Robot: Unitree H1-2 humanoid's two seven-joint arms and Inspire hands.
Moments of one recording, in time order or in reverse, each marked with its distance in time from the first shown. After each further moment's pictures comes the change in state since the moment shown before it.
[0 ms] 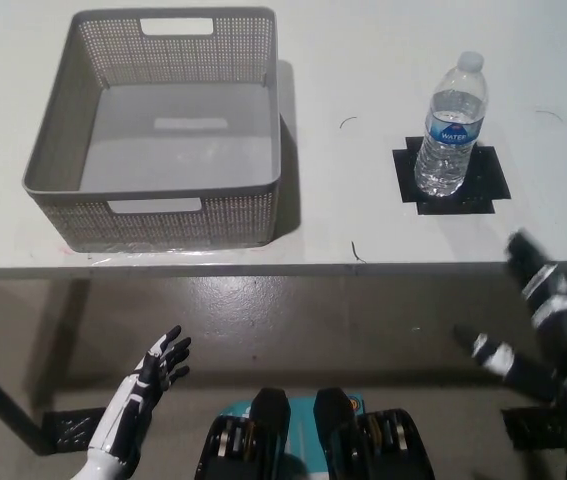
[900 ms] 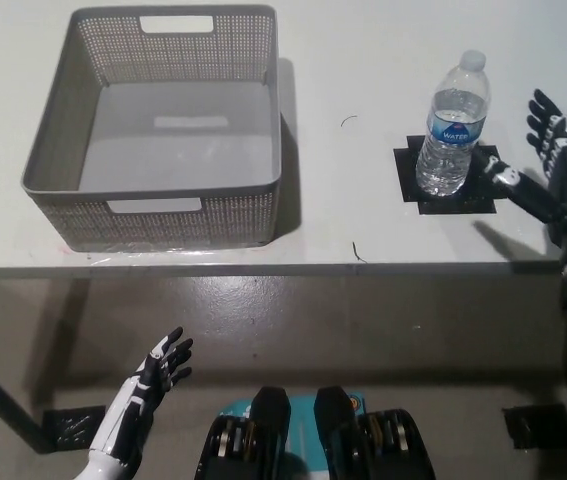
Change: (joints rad) left_arm 0.001 -0.002 -0.001 0.001 -0.006 -0.011 -0.007; right_arm -0.502 -0.069 -0.073 0.547 -0.040 0.162 -0.077
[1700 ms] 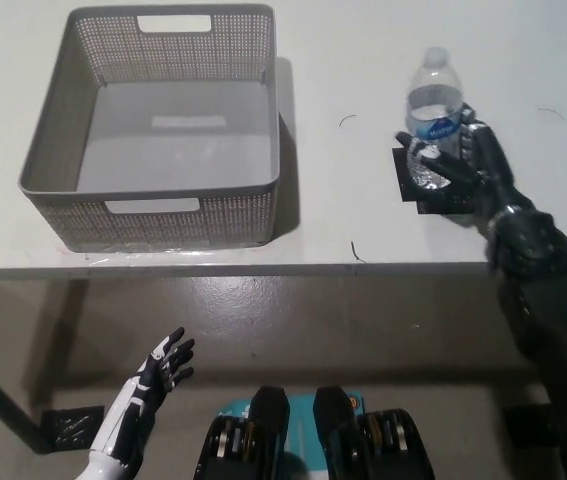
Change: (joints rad) left_arm 0.000 0.000 0.000 0.003 -0.012 -0.007 -0.013; right_arm -0.354 0.045 0.076 0.669 -0.019 -0.107 -0.050
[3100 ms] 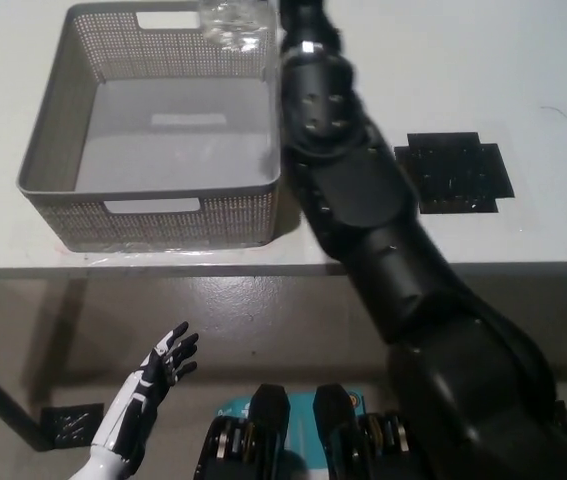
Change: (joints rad) left_arm -0.013 0.004 -0.002 -0.015 0.003 0.003 -0.015; right_arm -0.364 0.351 0.041 -0.102 -0.026 -0.099 -0.343
